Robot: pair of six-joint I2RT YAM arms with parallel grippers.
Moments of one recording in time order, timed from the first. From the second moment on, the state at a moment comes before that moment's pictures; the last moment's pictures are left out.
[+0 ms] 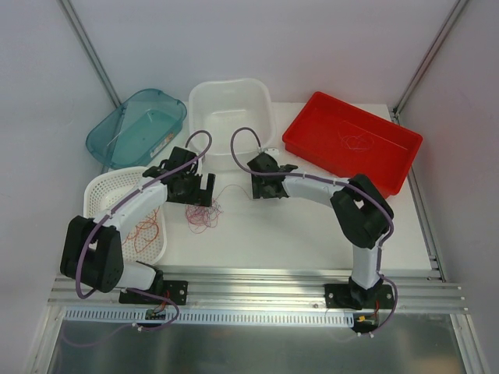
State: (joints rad) left arm -0.35 1.37 0.91 -0.62 0.05 -0.20; right arm 0.78 1.92 1.28 -0.41 0.35 0.55
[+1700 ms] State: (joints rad) left arm -0.35 1.56 0.97 -0.67 0.12 -0.20; right arm 0.76 1.51 0.98 -0.61 0.48 0.49
